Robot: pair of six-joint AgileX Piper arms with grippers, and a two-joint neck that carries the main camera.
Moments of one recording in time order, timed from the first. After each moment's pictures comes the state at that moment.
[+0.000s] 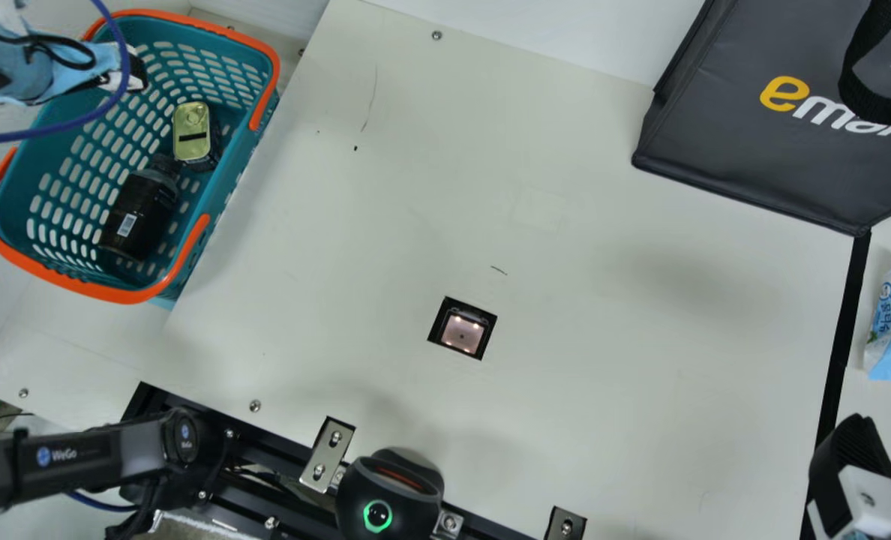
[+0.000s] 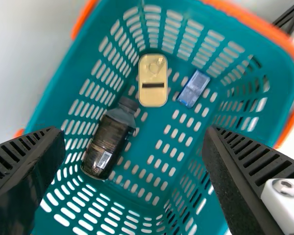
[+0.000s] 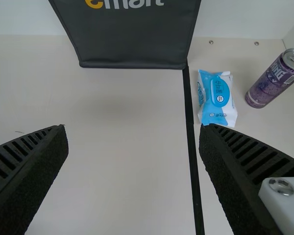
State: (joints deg) left arm 31.3 91.6 -75.8 0.6 55.1 5.1; right arm 0.7 42.6 -69.8 -0.8 69.5 0.0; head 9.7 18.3
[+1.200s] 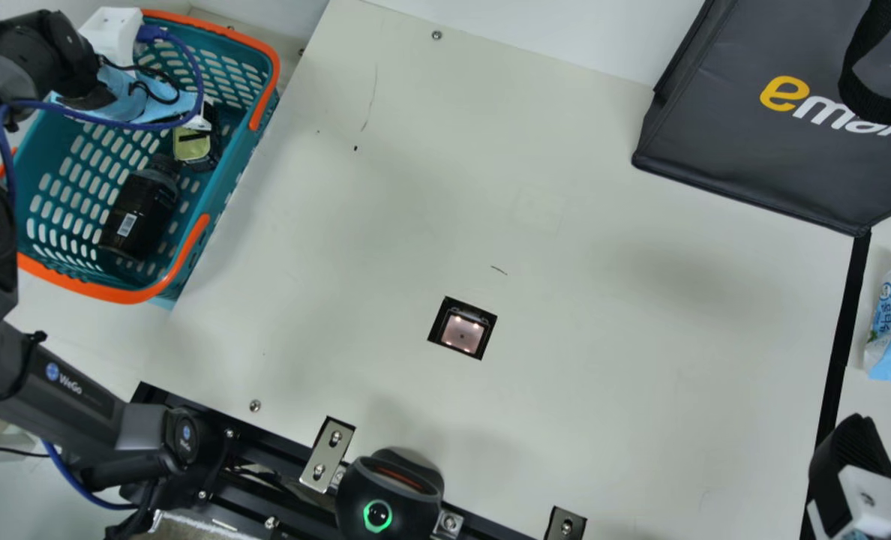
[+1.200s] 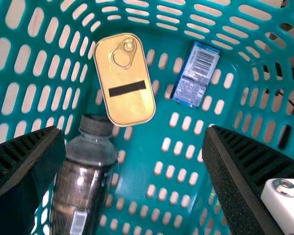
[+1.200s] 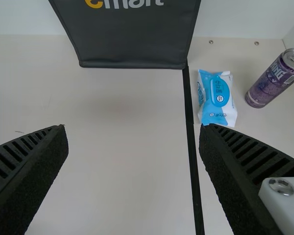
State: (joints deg) left arm 30.0 112.0 -74.8 -4.5 40.6 18.7; right arm 0.7 42.6 -69.8 -0.8 69.5 0.0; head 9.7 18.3
